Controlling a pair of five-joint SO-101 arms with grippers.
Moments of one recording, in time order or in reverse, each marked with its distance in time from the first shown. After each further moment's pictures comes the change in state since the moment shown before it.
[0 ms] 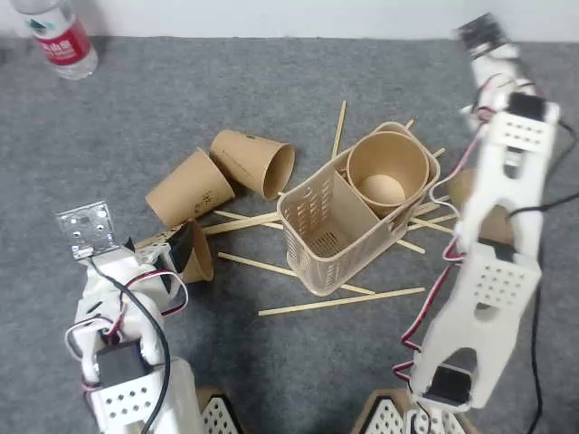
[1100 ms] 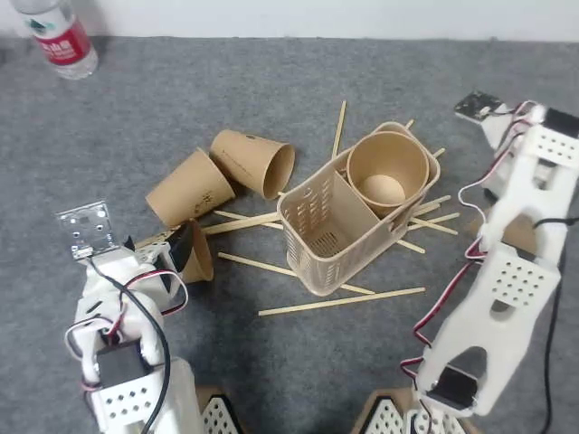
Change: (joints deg) left arm 0.0 0.0 0.0 -0.5 0.0; right arm 10.6 5.1 -8.3 36.5 27.6
